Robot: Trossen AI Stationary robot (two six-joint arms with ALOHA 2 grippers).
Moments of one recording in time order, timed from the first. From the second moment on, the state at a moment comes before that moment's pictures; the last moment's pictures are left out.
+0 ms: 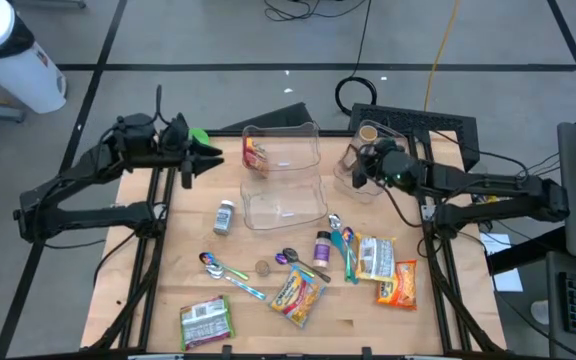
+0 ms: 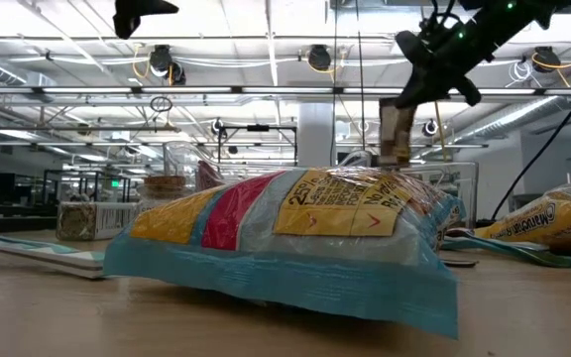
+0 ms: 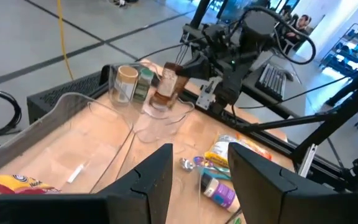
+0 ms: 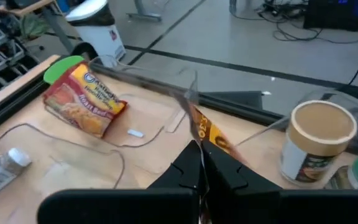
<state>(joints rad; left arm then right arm) 0.47 0.80 1.02 -0.48 0.31 -0.32 -0.25 0.95 0.72 -0.28 0.54 0.56</state>
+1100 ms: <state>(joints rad) 0.47 0.94 1.02 -0.34 0.34 -0.30 -0.61 0.96 0.44 0.04 0.28 0.56</state>
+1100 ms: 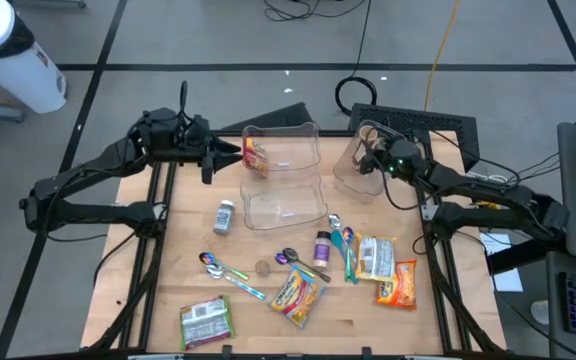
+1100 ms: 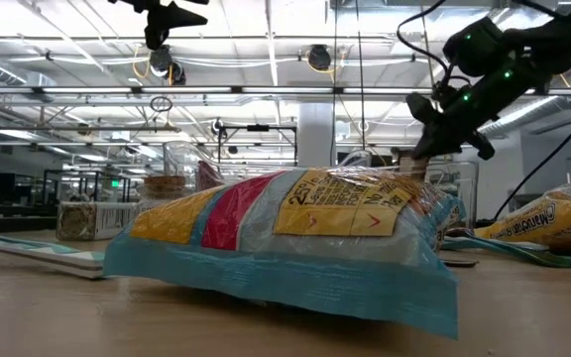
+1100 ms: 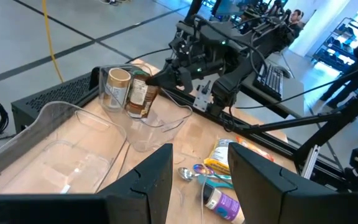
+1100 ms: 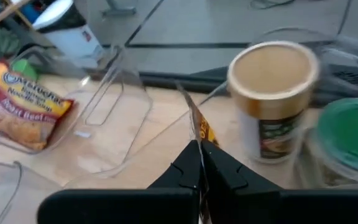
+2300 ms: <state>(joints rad) 0.47 0.94 1.02 -0.31 0.34 -0.29 -0.74 1.18 0.44 0.26 0.20 0.46</state>
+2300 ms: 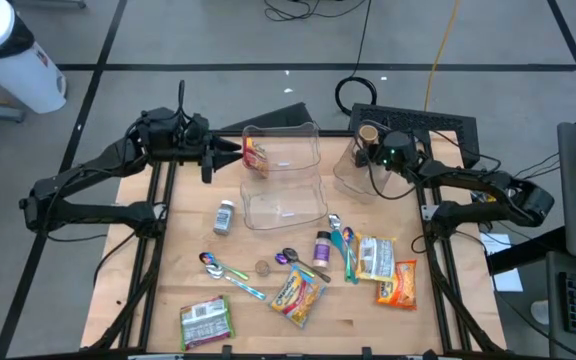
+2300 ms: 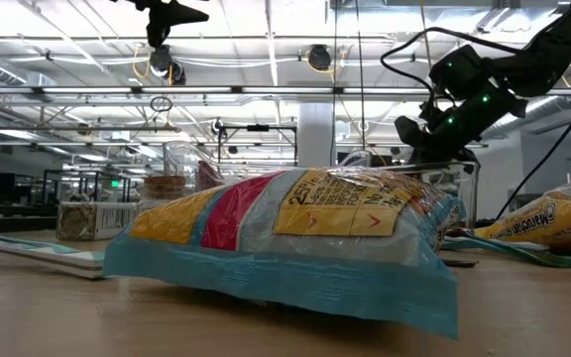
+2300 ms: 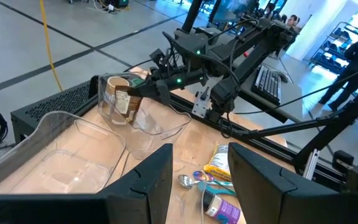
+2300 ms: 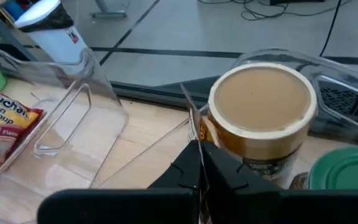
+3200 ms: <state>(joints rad) 0.47 0.94 1.02 -0.31 0.34 -0.30 -0.74 1.18 0.45 0.19 0.21 0.41</state>
